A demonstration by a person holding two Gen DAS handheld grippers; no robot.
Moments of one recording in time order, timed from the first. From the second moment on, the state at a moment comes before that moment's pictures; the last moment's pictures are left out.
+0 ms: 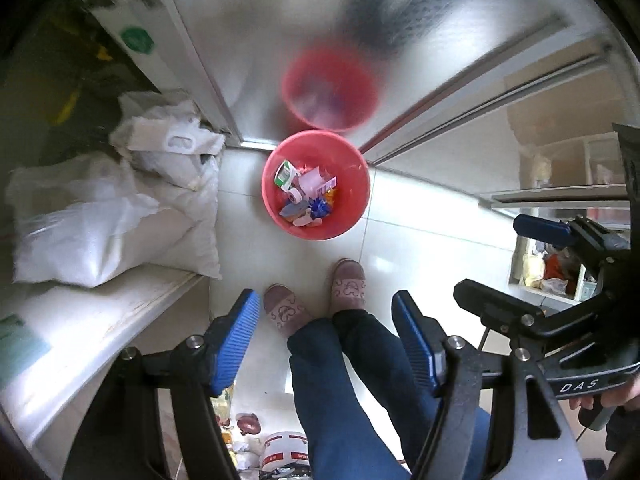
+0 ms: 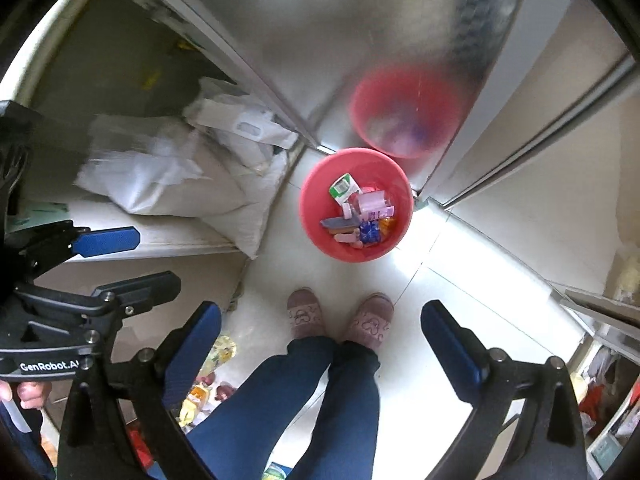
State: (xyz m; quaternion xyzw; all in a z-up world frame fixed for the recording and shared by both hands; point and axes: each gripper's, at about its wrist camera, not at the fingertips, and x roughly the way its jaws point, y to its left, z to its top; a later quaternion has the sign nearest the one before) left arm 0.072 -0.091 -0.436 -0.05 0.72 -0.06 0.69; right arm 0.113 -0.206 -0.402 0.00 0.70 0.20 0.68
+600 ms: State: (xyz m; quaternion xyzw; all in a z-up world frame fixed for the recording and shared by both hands) left arm 0.047 -0.091 -0.193 -0.05 0.59 -0.02 0.80; right arm 0.107 -0.209 -0.175 -0.03 0.55 0.25 0.80
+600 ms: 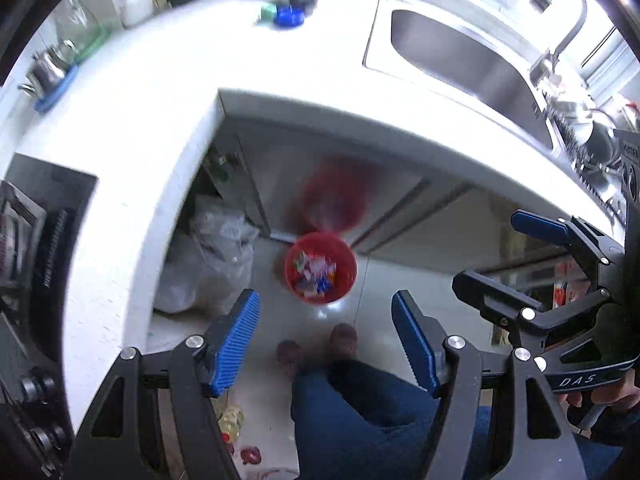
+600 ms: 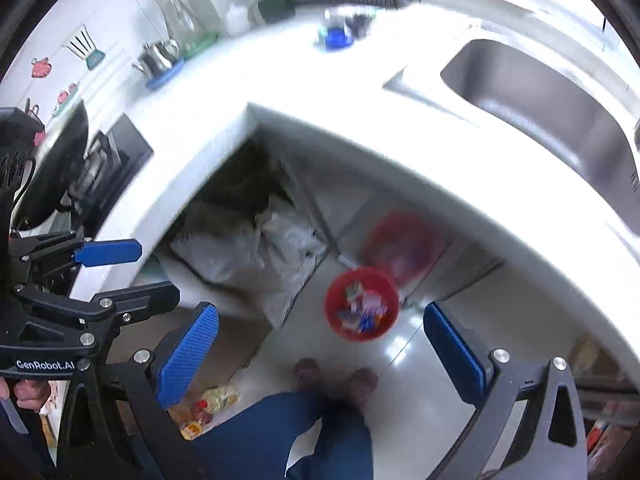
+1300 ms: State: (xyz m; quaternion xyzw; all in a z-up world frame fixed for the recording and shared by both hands) left arm 0.083 -0.073 -0.095 0.01 0.50 0.01 0.86; right arm 0.153 -0.204 -0.090 -0.04 0.47 0.27 0.84
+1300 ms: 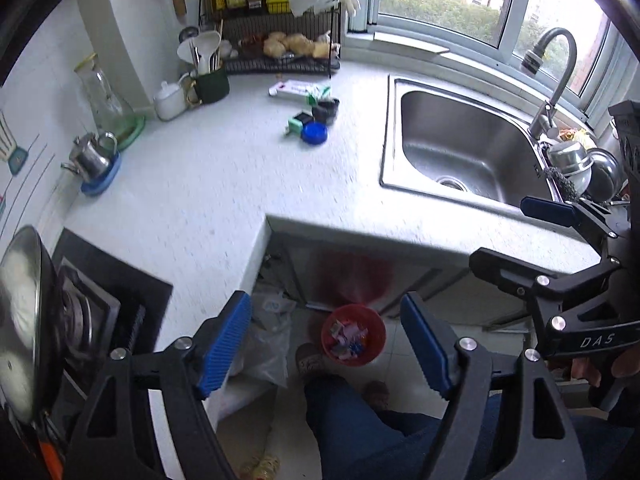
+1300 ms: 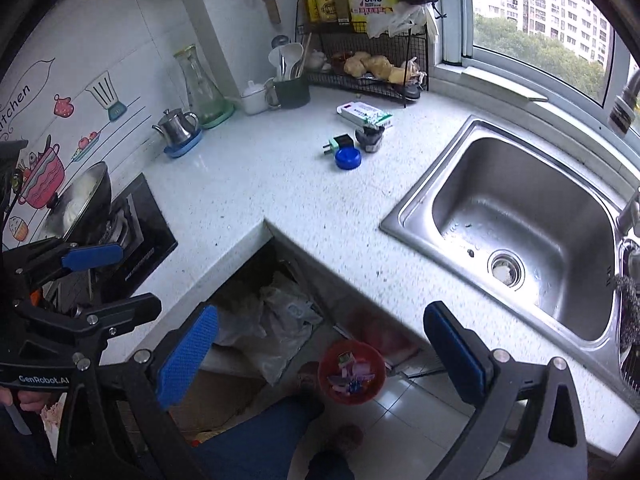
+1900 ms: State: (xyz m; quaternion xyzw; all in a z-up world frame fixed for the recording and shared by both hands) left arm 0.271 0.002 -0.107 0.03 0.53 -0.05 0.84; right arm 0.288 -0.167 -0.098 -0.01 0.51 0.20 0.84
